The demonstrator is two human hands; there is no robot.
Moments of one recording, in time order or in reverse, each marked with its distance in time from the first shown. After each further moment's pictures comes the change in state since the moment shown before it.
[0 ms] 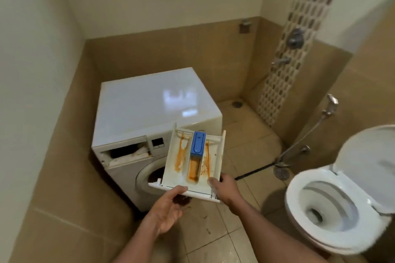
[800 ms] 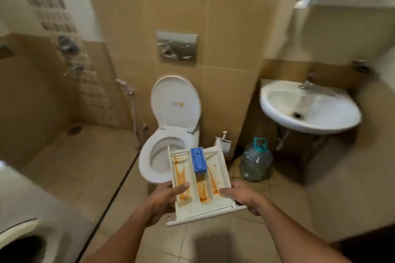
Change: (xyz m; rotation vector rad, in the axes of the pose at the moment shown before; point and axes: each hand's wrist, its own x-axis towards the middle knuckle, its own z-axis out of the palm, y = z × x) left_hand -0.074 -0.269 0.311 1.157 -0.807 -0.201; right_hand -0.362 0.268 -0.313 0.328 0.507 0.460
